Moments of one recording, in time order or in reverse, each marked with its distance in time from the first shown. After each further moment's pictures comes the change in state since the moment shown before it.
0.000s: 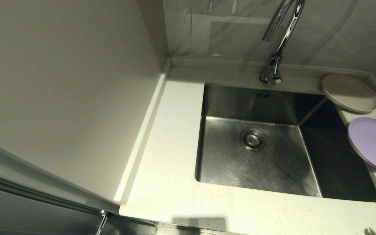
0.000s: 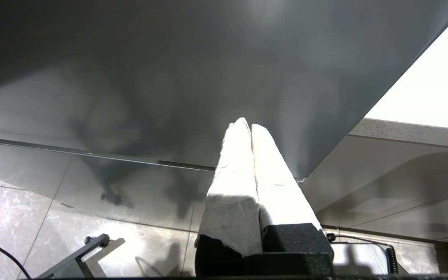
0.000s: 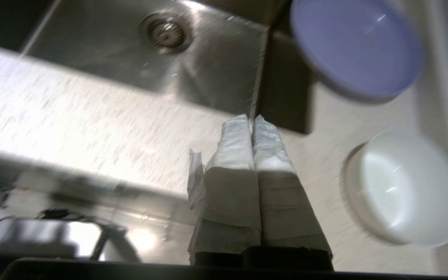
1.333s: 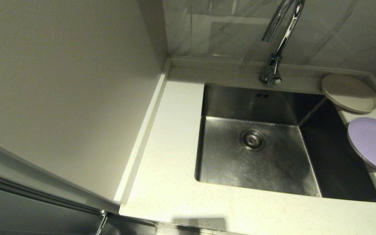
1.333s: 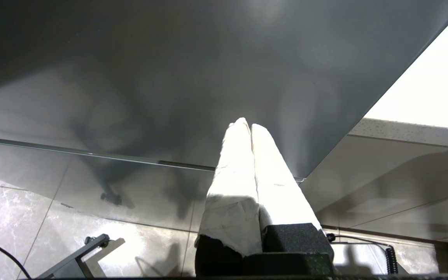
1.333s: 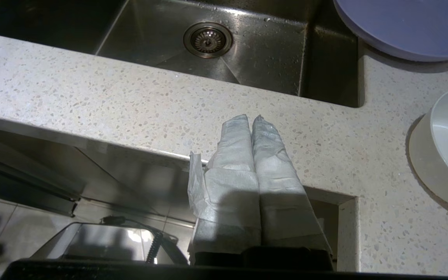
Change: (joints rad) left arm 0.000 0.000 0.000 0.000 0.000 0.000; right arm 0.049 -0.287 0.091 0.155 0.069 0.164
